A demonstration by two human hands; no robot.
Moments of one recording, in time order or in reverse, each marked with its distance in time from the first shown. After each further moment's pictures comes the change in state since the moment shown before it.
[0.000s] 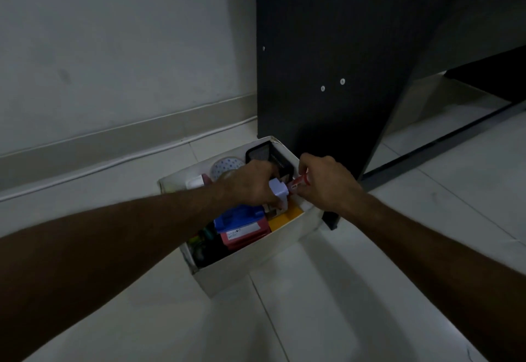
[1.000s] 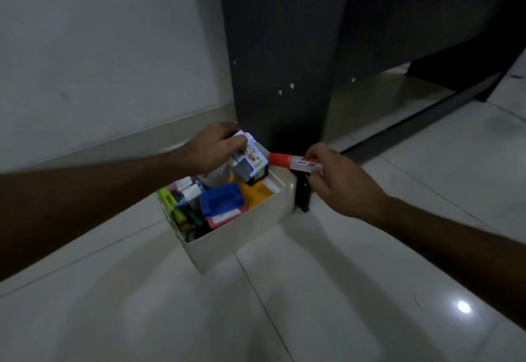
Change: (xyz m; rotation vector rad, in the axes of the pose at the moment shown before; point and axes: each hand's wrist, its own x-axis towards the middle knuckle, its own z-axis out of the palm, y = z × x) left_hand -0.082 0.059 -0.074 -0.225 0.332 0.058; right_hand -0.115 0.040 -0.061 0.083 0.227 -0.231
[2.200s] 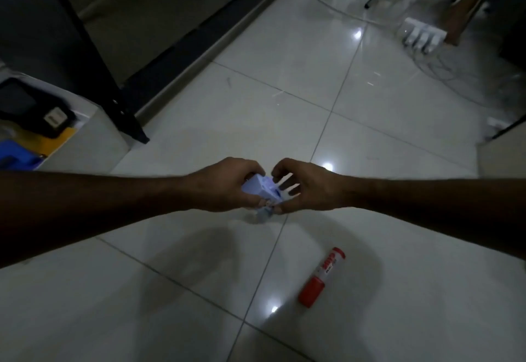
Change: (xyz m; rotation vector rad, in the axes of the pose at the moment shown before) left_hand -0.089 0.161 0.286 -0.009 -0.801 0.451; right_hand -0.284 0.106 -0.040 0.304 -0.372 0.615
